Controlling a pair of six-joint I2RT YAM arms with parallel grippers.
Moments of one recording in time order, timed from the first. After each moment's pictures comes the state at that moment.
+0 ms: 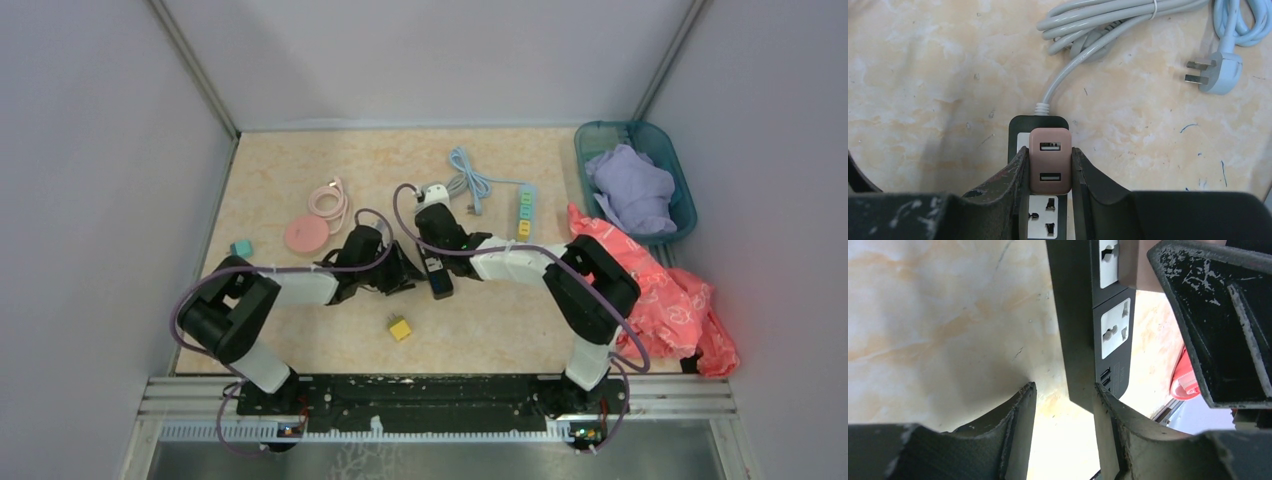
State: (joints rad) left arm -0.62 1.62 0.62 0.30 0.24 -1.01; right arm 0.84 1.77 1.04 0.03 0.40 0.29
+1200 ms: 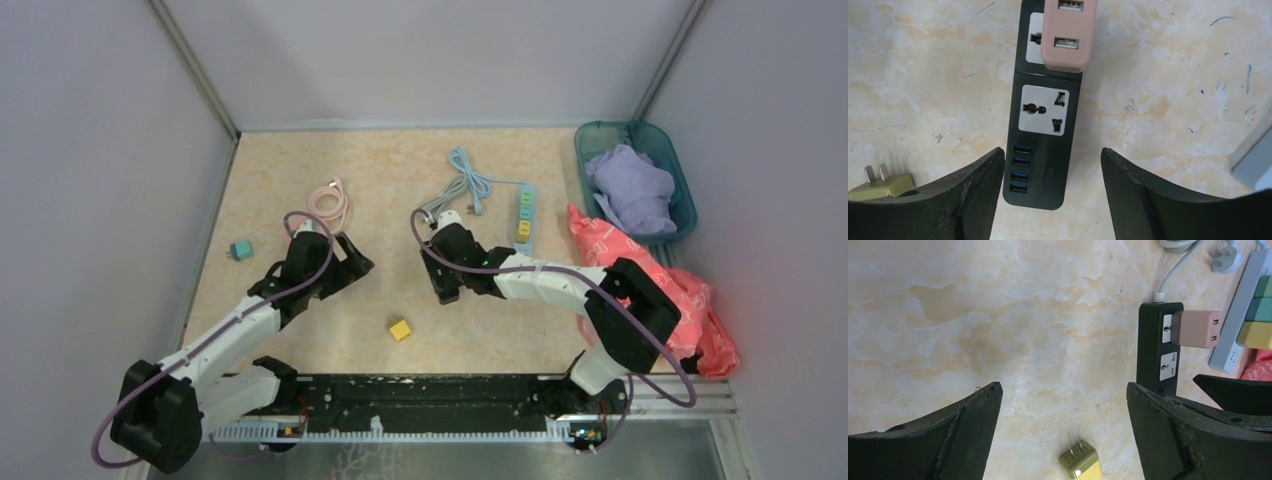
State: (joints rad) left arm -0.45 1.03 0.51 -0.19 -0.08 -0.86; right arm 0.87 1.53 0.89 -0.22 0.27 0.32
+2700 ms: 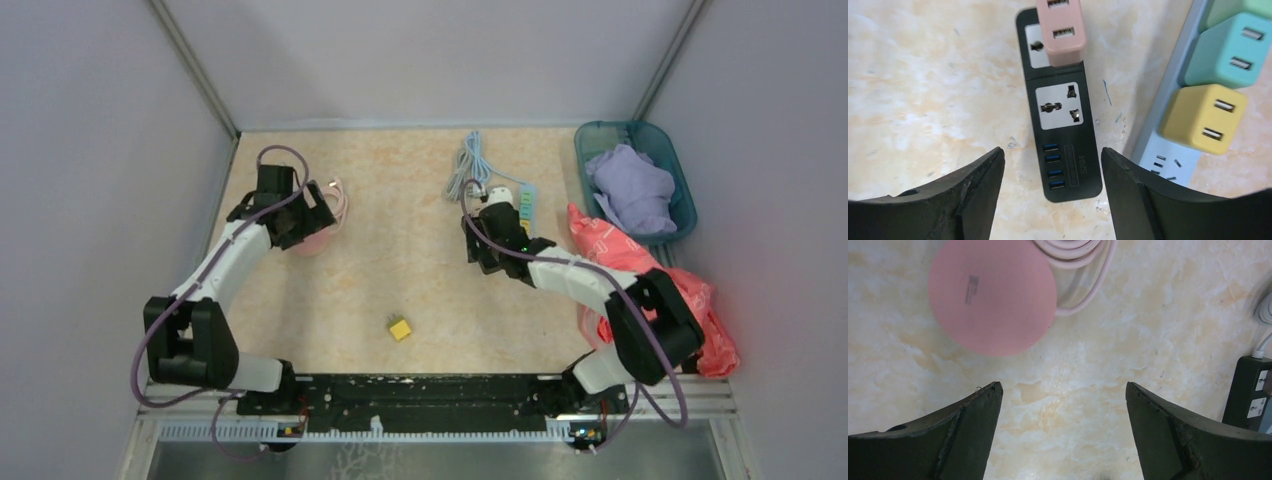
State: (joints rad) left arm -0.11 1.35 0.98 -0.50 -0.04 -0.57; right arm 0.59 1.50 0.80 -0.09 0.28 0.29
